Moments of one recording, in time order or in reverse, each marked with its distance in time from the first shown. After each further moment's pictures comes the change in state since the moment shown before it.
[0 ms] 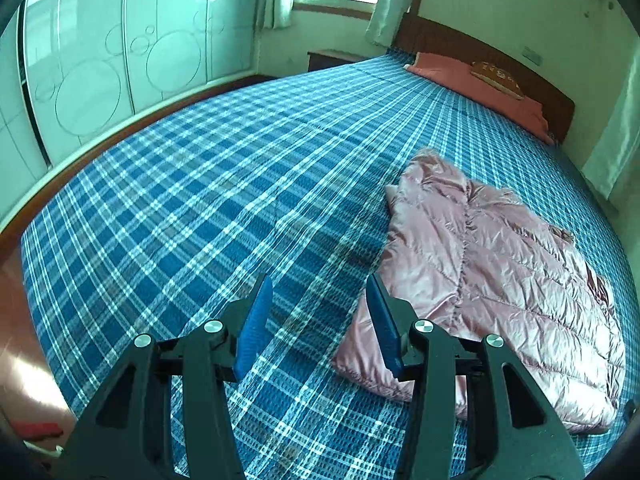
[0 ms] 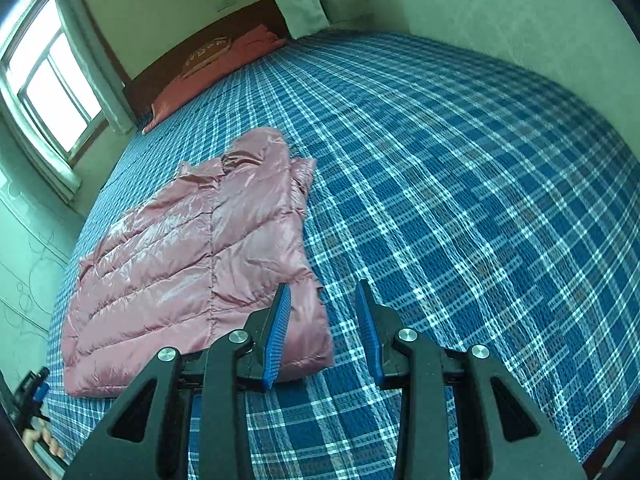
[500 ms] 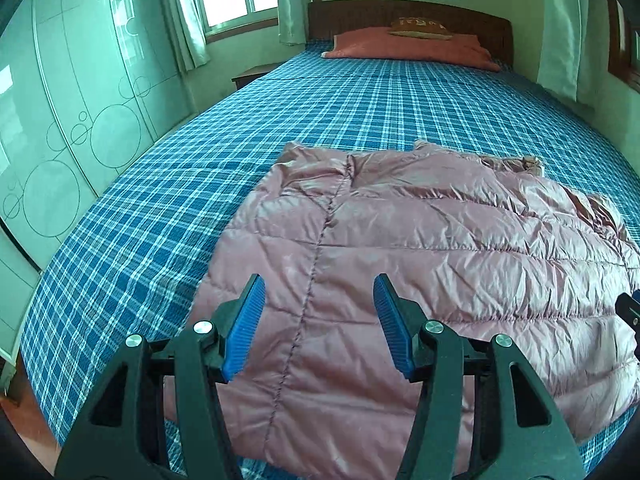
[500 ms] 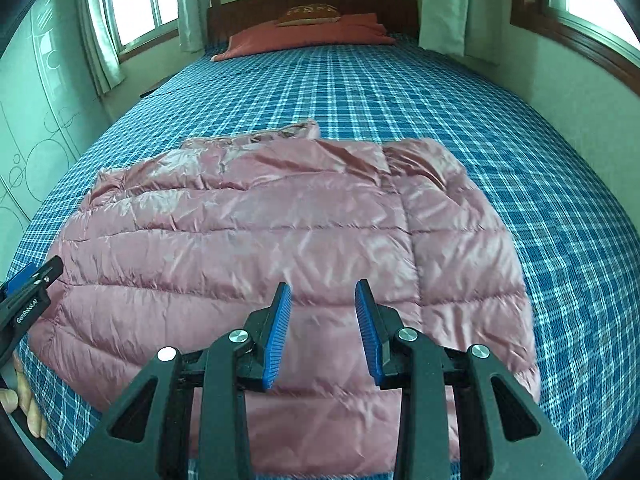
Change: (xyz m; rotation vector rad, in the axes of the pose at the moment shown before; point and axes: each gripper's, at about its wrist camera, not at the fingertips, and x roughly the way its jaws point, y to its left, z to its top) left arm 0.042 -0.157 -0.005 0.347 -0.013 0.006; right arm 0.066 0.164 0.007 -0.391 0.020 0.000
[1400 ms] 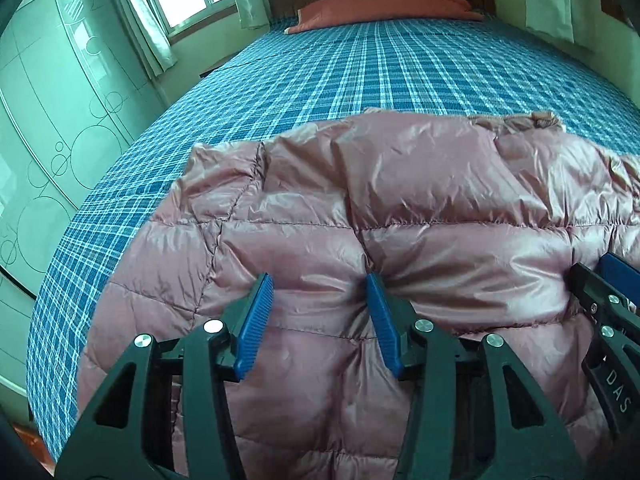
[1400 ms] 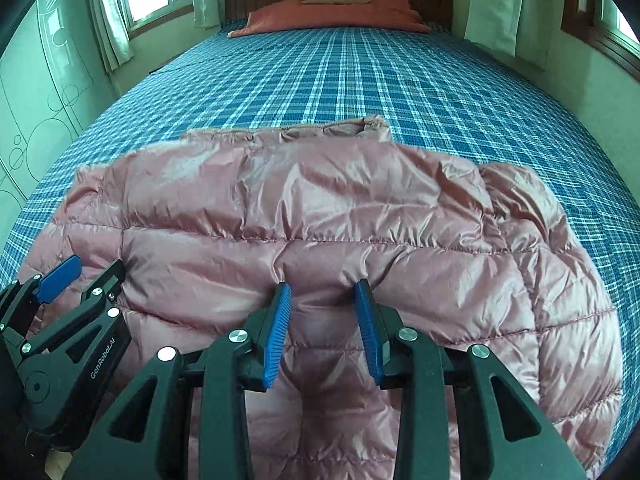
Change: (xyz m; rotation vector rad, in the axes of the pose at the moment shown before) left arm 0.093 -0.076 0.028 0.147 0.088 0.033; right arm 0.093 0.046 0.036 -0.048 0.094 0.020
